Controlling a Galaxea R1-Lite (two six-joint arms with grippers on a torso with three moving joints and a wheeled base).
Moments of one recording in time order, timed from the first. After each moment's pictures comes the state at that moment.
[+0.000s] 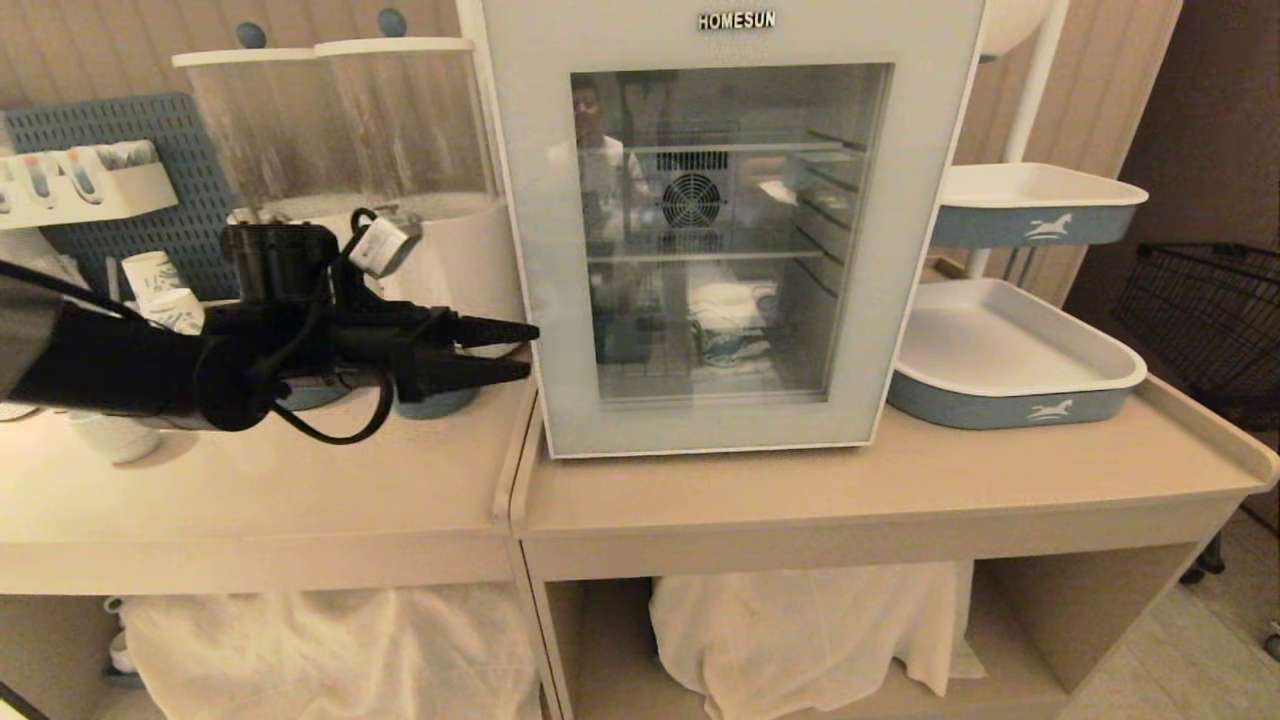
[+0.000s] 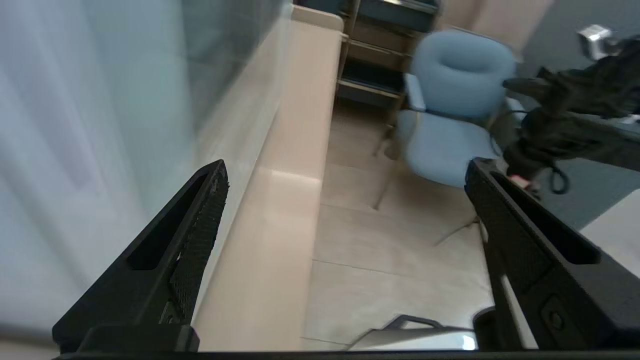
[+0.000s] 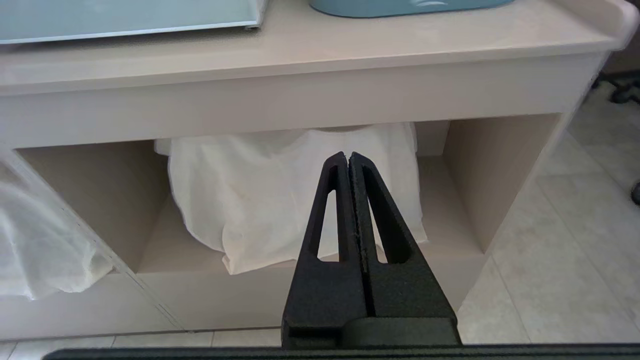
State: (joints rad) left arm -0.10 1.97 -1.29 -0.46 -1.36 0.08; right arm 0.00 0.00 -0.06 0.16 0.01 0.01
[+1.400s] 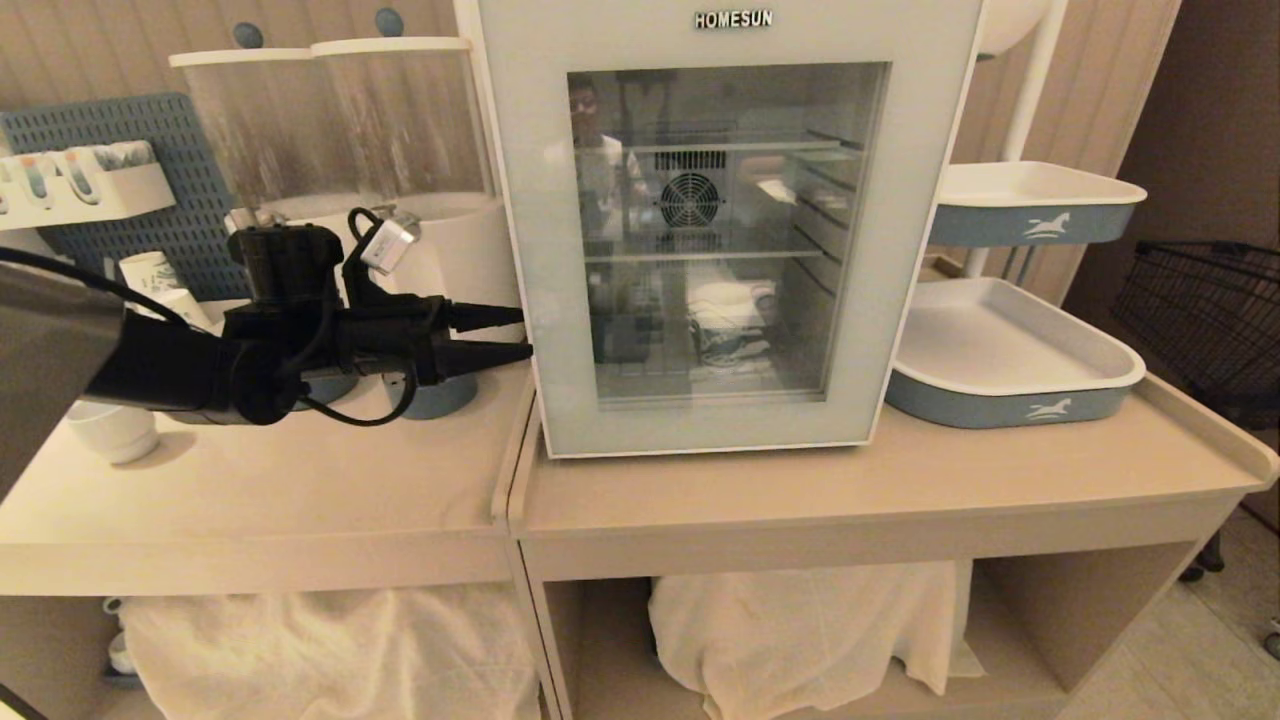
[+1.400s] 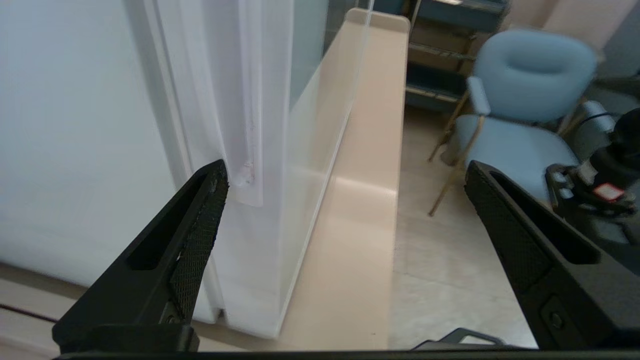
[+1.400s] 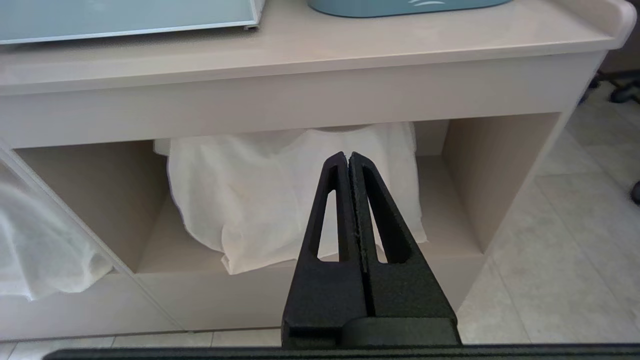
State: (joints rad) left arm -0.06 2.08 -1.39 -0.56 -1.27 0.06; right arm 0.00 0.00 -0.06 0.16 0.01 0.01
